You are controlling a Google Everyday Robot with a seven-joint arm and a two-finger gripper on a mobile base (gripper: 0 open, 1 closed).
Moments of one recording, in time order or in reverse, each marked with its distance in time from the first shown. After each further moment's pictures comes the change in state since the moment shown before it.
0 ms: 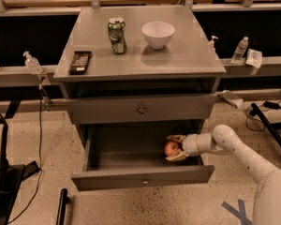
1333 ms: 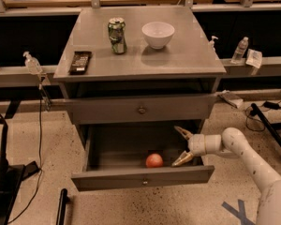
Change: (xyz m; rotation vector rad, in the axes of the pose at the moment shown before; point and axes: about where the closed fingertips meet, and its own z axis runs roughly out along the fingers) arm -0.019 0.000 -0.023 0.017 -0.203 -0.003
